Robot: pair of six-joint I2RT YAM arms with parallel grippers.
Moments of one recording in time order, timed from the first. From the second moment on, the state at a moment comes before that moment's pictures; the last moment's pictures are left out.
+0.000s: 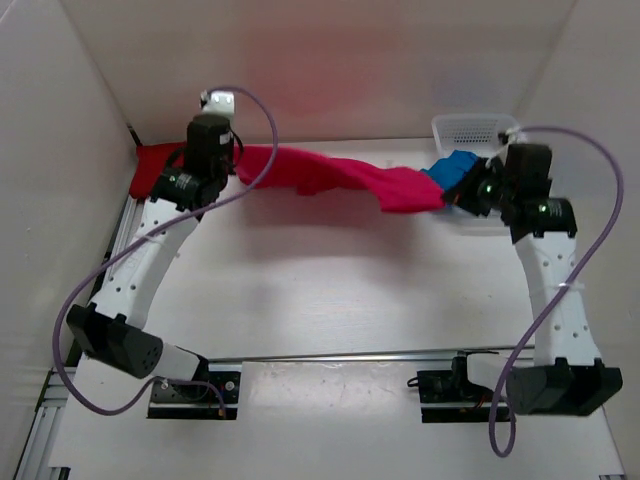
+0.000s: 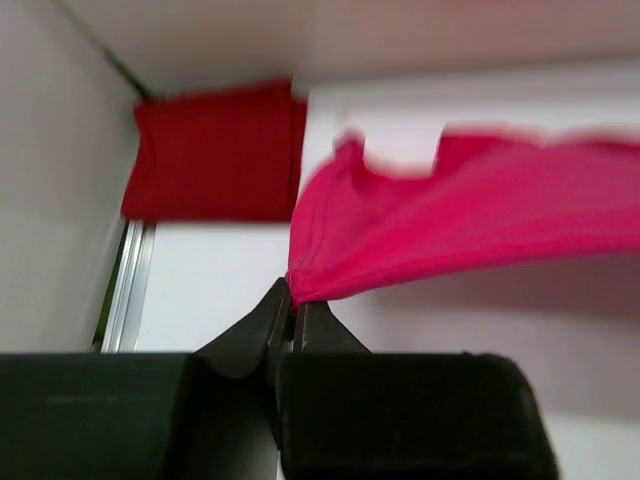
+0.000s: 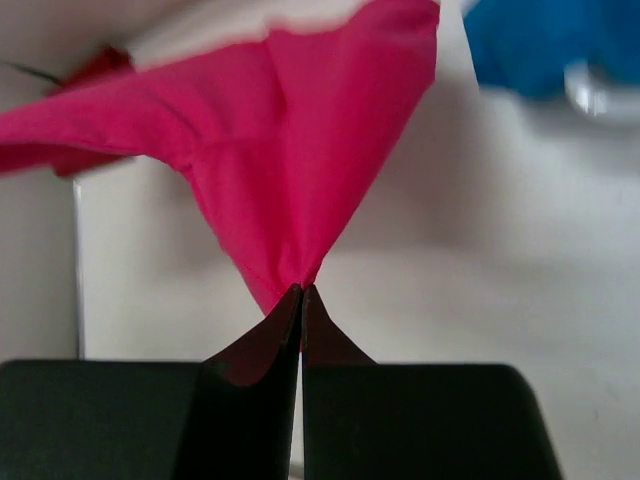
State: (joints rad) left arm -0.37 1.48 1.70 -0.61 -0.49 0.00; right arm 0.02 1.26 1.53 -0.83 -0.31 0.46
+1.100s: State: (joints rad) left arm -0.38 1.10 0.55 -0.71 -0.49 0.00; right arm 0.46 0.96 0.48 -0.72 -0.24 0.78
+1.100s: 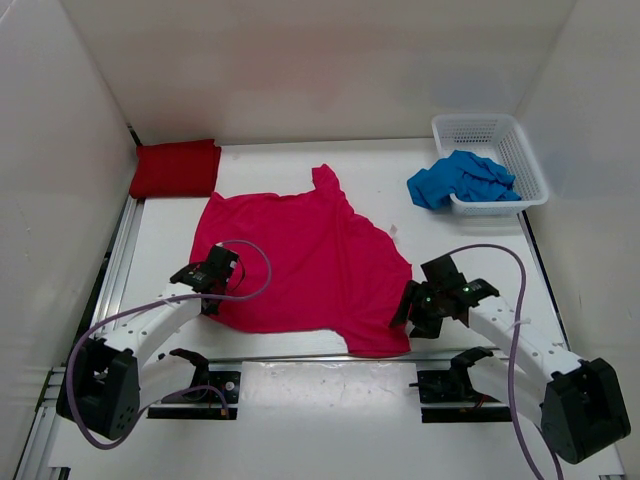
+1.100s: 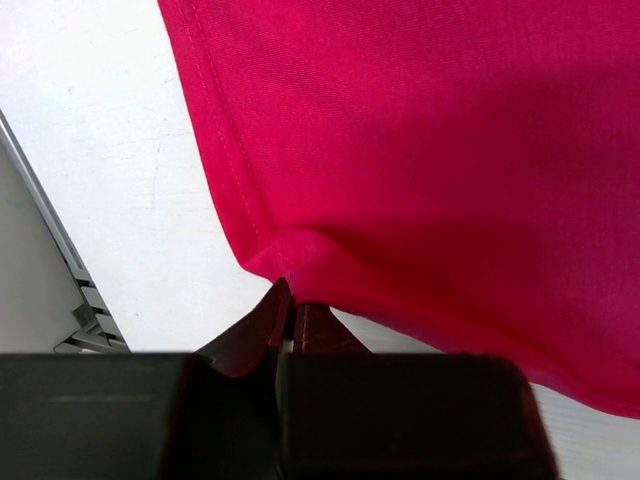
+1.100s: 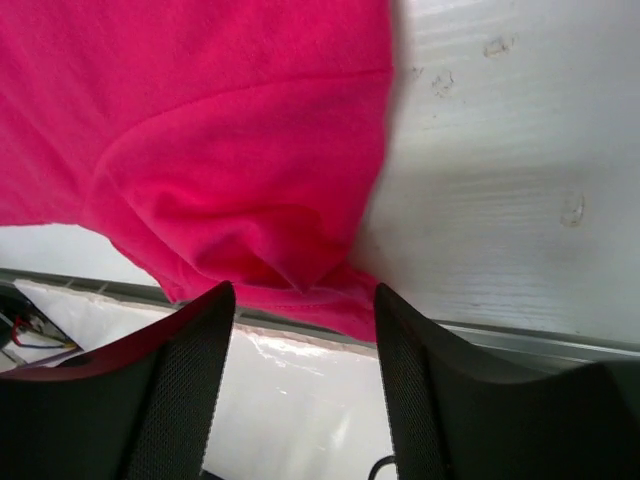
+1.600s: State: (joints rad) left arm -0.37 1.10 0.56 -0.74 -0.47 0.00; right arm 0.59 1.15 0.47 -0.70 -0.26 0.78
